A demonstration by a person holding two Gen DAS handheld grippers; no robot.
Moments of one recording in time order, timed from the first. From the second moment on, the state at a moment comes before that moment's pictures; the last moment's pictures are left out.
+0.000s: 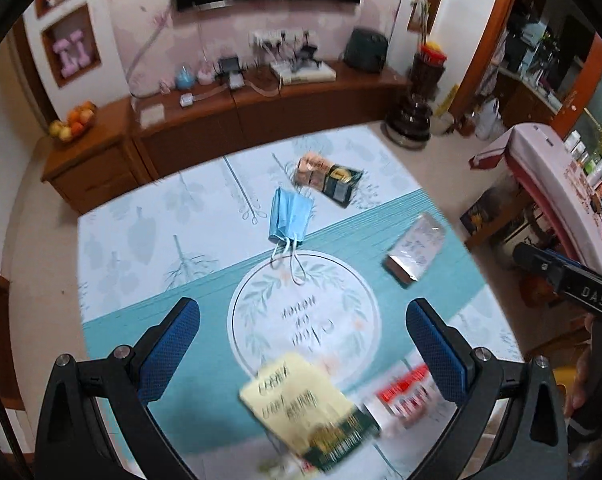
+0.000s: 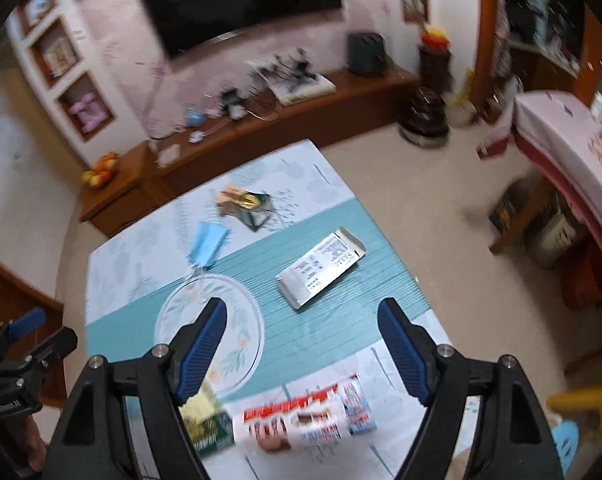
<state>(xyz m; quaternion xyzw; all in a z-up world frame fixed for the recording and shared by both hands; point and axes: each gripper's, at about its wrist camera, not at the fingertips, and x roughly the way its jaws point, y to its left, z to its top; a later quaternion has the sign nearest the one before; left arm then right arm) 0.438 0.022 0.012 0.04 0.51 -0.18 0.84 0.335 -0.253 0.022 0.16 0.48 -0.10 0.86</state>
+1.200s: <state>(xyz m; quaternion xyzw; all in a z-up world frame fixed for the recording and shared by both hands) 0.594 -0.054 -0.176 0.09 0.55 -0.16 0.82 0.460 -0.244 -0.176 0.18 0.55 -0.26 0.77</state>
